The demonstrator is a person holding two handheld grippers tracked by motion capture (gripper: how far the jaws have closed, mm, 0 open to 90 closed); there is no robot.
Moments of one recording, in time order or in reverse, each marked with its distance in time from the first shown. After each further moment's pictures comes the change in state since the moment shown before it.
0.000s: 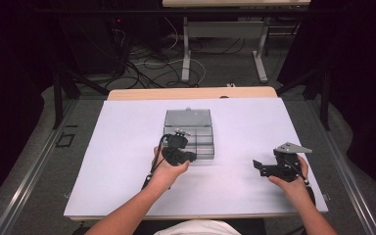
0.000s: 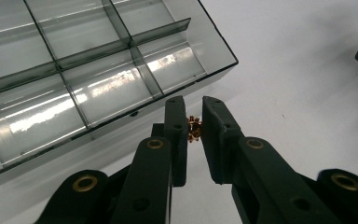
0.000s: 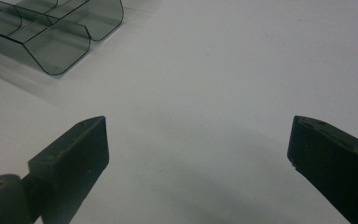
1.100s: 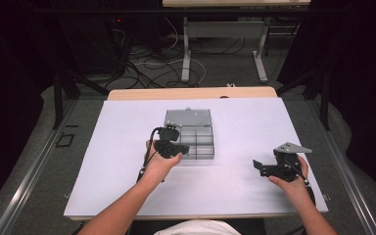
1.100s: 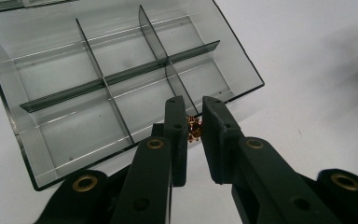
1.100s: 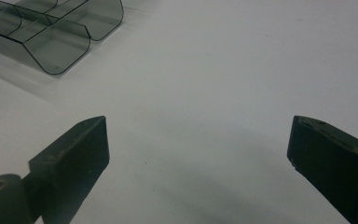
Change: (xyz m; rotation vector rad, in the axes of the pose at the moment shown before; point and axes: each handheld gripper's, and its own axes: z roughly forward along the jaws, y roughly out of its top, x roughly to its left) left arm 0.022 0.011 -0.012 -0.025 0.026 -0.039; right arm 0.000 0.000 0.000 0.001 -0.001 -0.005
